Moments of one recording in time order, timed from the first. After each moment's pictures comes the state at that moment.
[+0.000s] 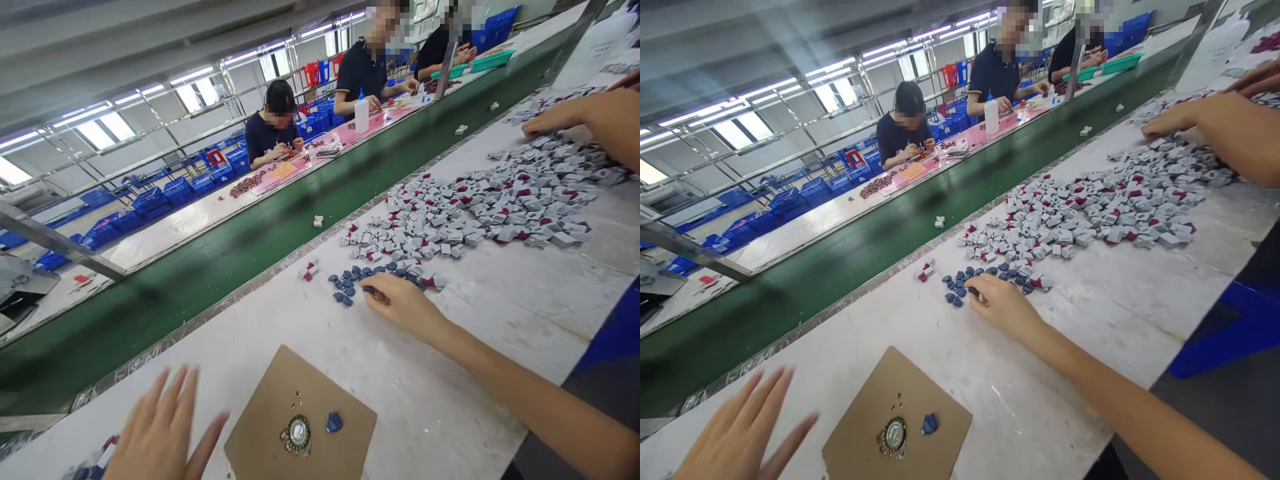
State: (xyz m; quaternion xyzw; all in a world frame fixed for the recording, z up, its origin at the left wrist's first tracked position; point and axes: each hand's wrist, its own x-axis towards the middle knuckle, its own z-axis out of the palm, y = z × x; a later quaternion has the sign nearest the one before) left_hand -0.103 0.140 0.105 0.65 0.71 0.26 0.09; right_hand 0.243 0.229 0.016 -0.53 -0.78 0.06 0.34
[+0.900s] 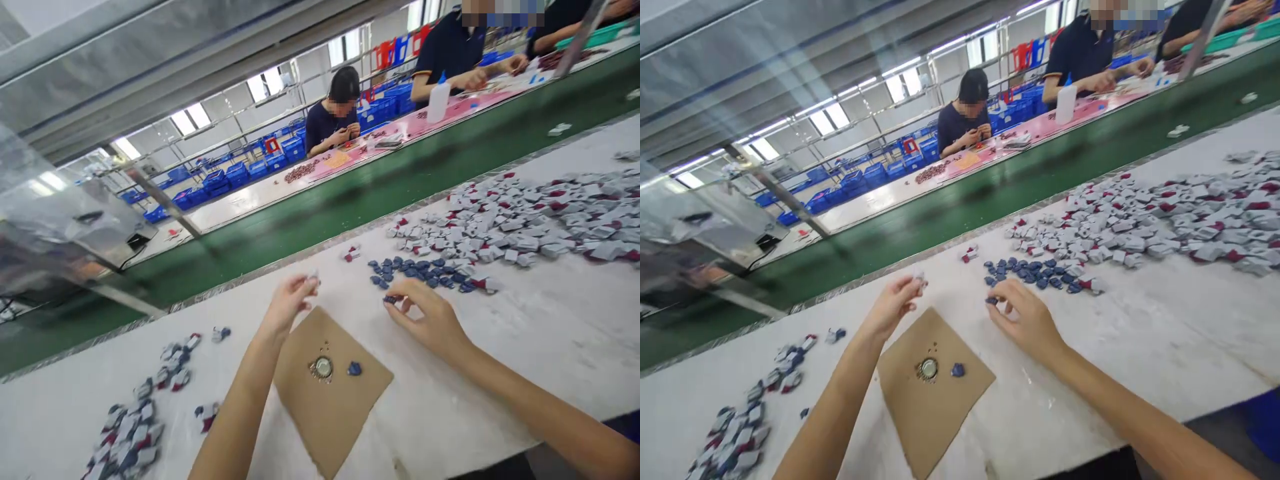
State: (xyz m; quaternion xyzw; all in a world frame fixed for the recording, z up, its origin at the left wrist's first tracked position) left_hand -0.025 0.196 0.085 0.43 0.63 0.43 0.48; right_hand 0.208 0.188 0.017 -0.42 -0.77 0.14 0.46
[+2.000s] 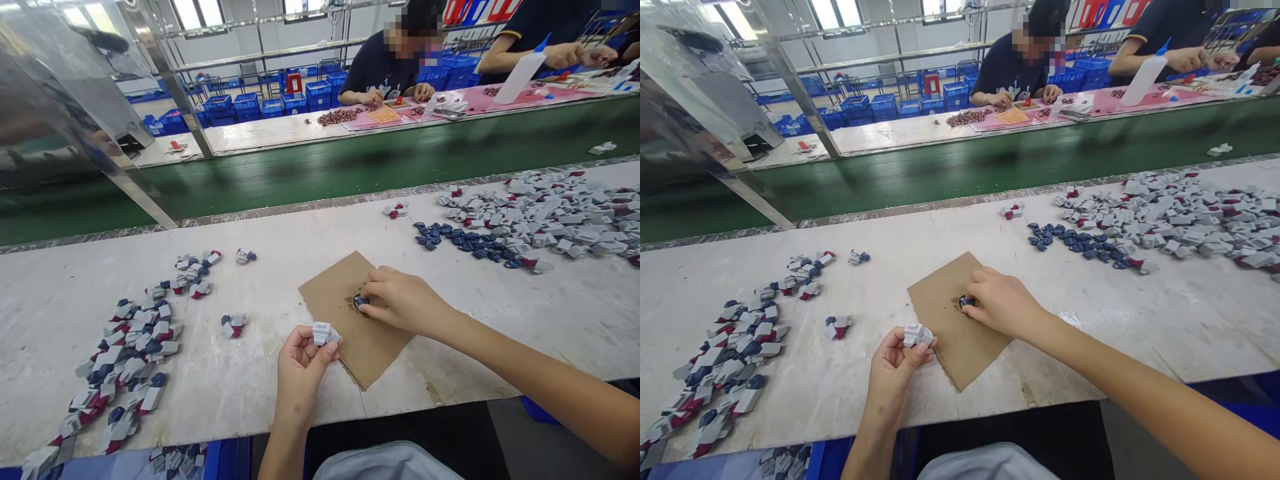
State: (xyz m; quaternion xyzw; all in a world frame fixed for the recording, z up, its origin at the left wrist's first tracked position) left_hand -0.051 0.005 0.010 0.20 0.54 0.62 0.53; right_hand 0.105 0.144 0.040 -0.33 -0.94 0.07 0.05
